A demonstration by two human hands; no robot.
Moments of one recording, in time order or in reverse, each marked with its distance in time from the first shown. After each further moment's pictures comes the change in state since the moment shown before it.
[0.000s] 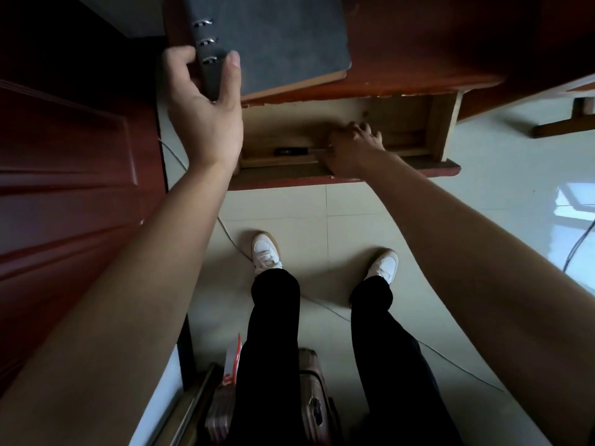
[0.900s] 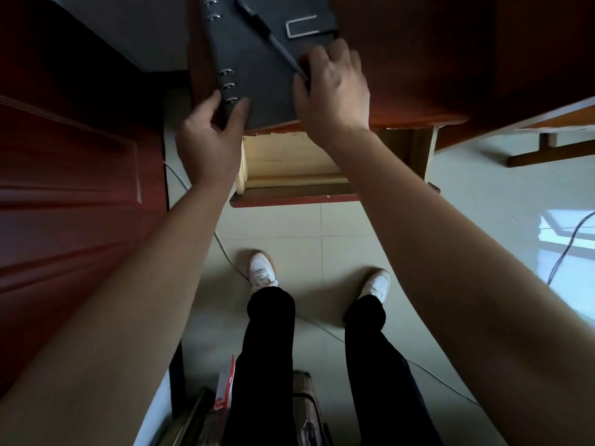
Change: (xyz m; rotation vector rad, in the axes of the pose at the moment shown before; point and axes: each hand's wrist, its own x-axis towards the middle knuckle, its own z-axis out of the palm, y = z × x) left_hand 0.005 -0.001 -0.020 0.104 -0.103 -0.058; right_hand -0.042 -0.069 -0.108 0.207 0.773 -0.069
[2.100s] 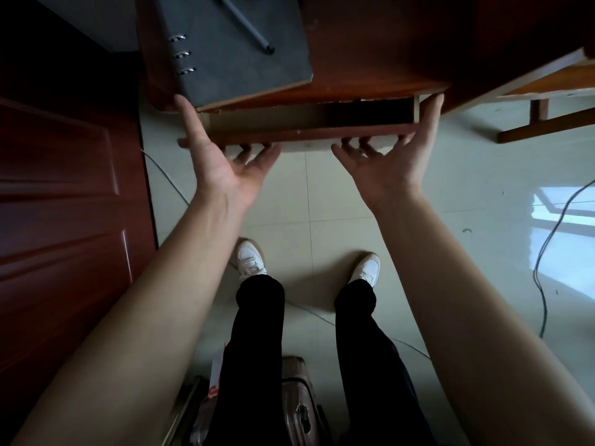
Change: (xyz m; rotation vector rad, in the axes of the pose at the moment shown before) left_hand -0.060 0.035 0.035 -1.281 -0.169 -1.004; right_hand -0.098 0.104 0.000 2.036 0.112 1.117
